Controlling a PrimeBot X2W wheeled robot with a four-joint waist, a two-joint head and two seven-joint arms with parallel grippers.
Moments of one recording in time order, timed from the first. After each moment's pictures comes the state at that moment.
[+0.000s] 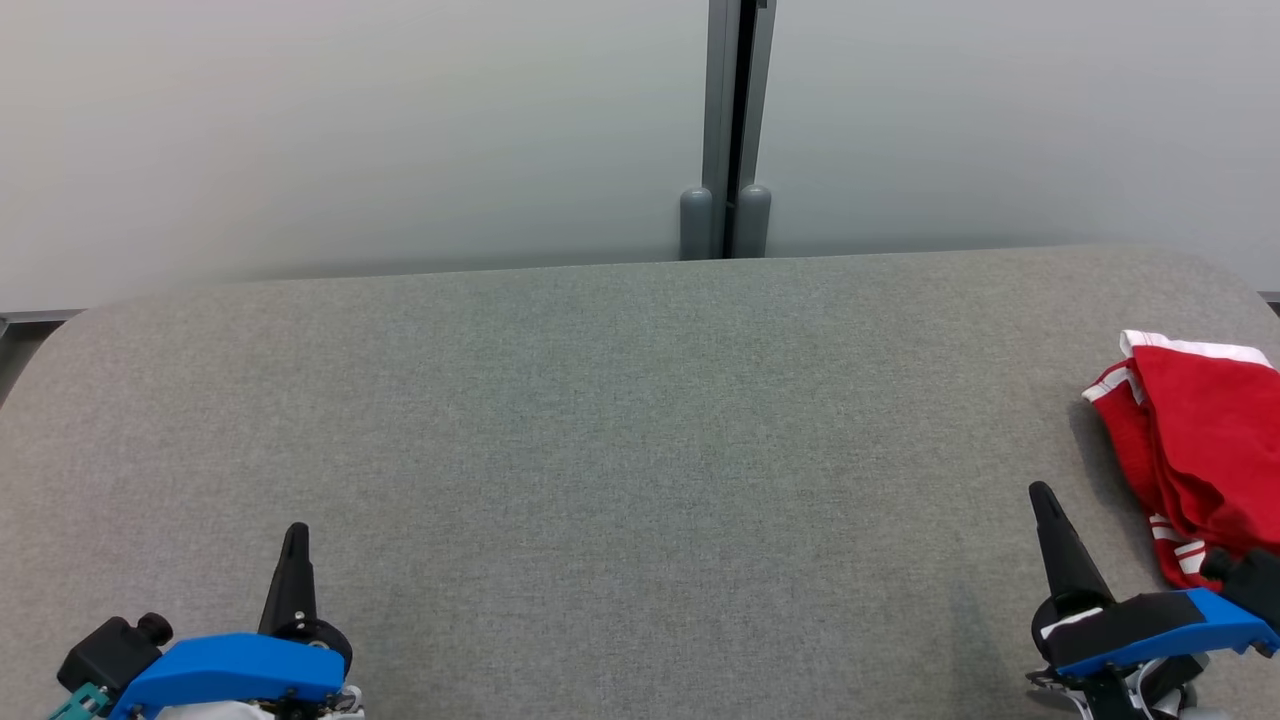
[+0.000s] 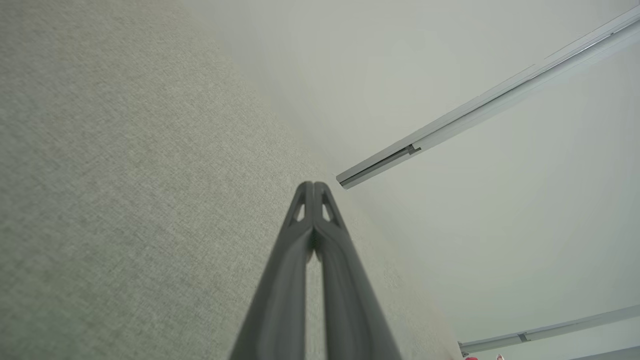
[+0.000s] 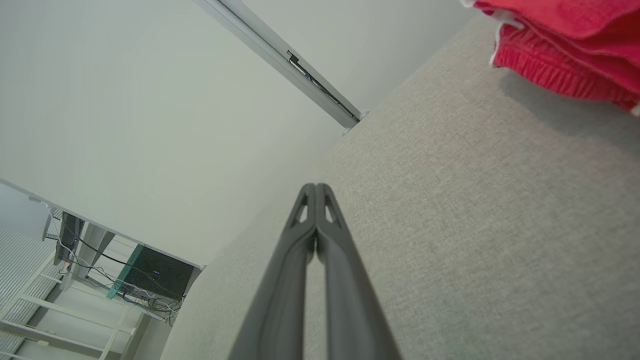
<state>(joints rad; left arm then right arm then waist) -0.04 0.12 -0.03 0.31 -1.06 -0.09 -0.06 -0.08 -0.07 -0.07 0.25 0.91 0.13 0.03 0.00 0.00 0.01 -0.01</state>
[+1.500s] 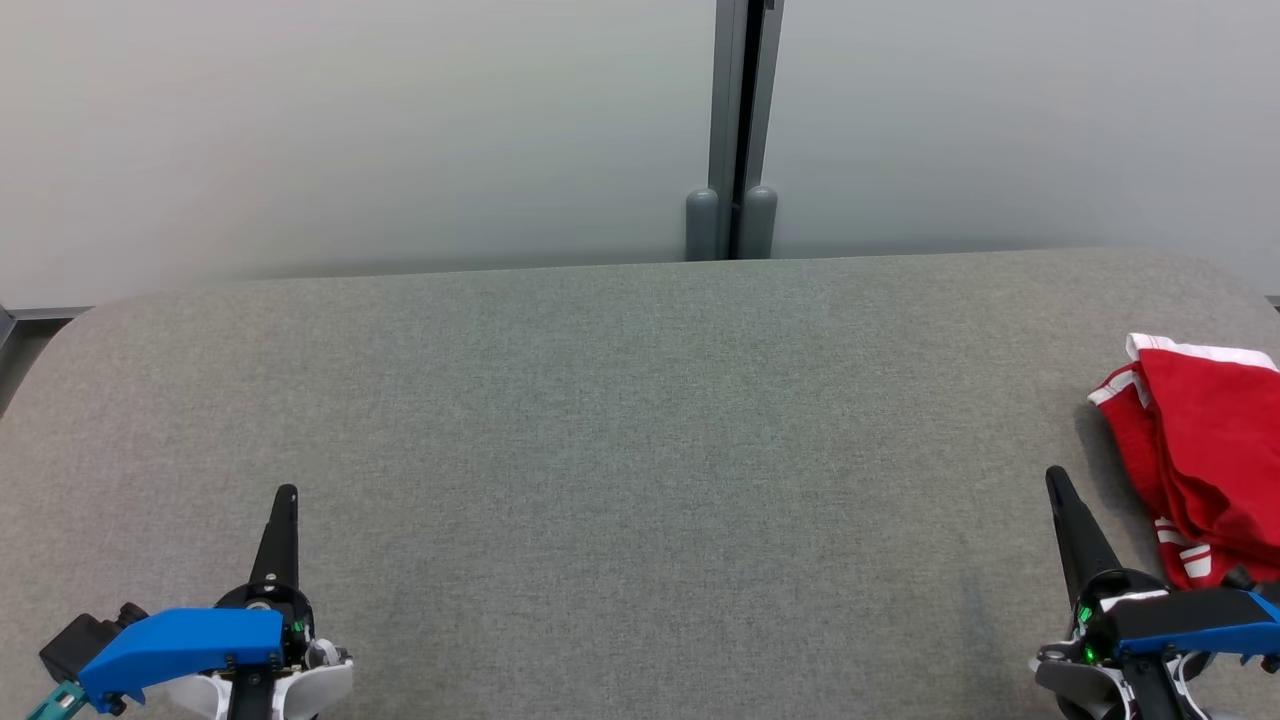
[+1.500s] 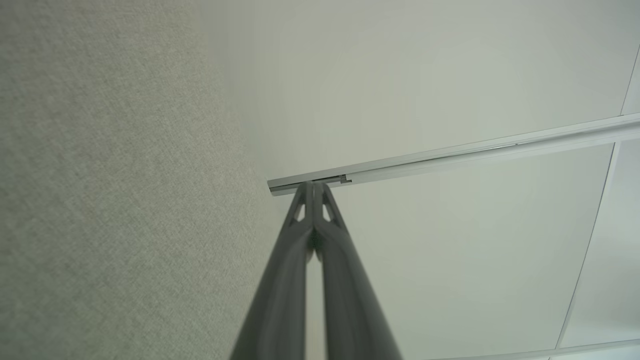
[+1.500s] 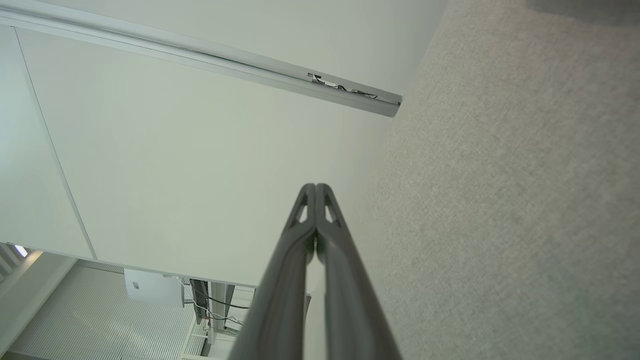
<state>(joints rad) -0.08 0.07 0.06 0.27 -1.42 -0.11 0.05 -0.09 -0.06 -0.10 0.25 1.36 0.13 0.08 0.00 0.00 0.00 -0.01</state>
